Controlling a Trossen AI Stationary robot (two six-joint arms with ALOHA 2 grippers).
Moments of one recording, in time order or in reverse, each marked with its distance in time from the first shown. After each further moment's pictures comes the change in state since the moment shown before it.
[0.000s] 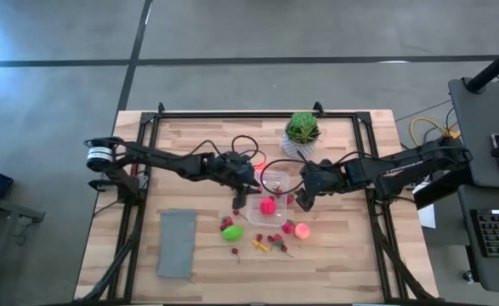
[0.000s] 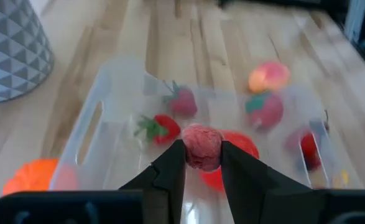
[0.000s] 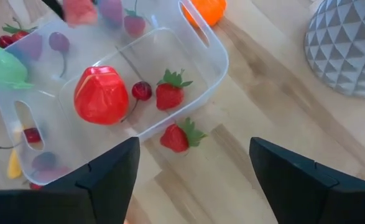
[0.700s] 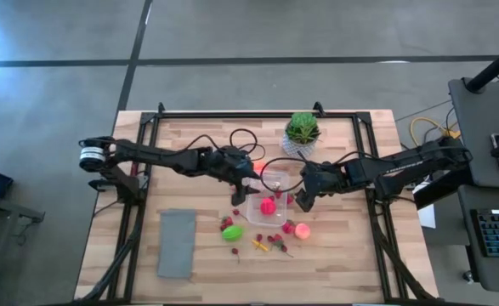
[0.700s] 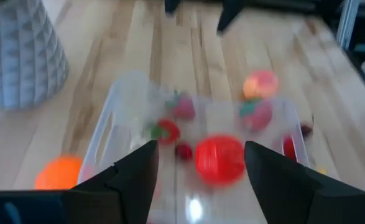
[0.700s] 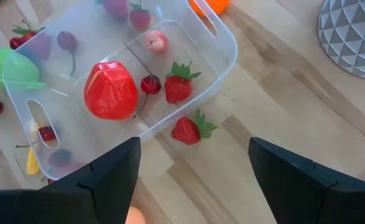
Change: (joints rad) left arm 0.000 -0.100 0.052 -0.202 -0.011 0.017; right arm 0.002 0.000 0.000 0.000 -0.029 0.042
